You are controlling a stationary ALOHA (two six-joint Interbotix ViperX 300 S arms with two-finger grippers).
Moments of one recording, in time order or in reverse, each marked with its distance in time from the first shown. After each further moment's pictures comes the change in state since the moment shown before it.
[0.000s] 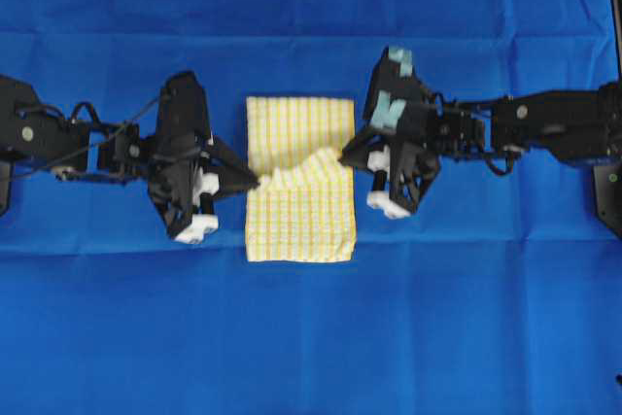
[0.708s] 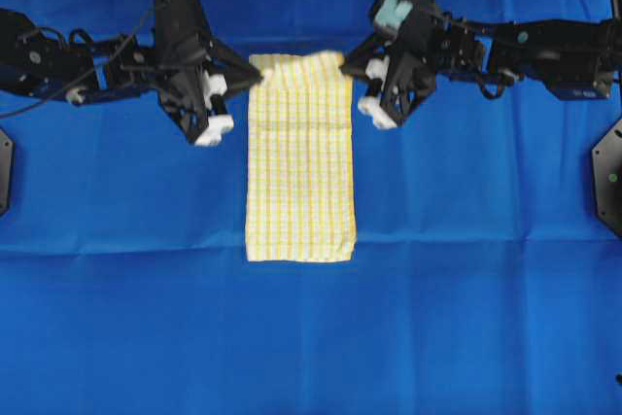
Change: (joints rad) left arm 0.295 0.006 -0.043 0.000 -0.005 0.207; right arm -0.256 0.009 -0.043 -0.095 -0.009 -0.006
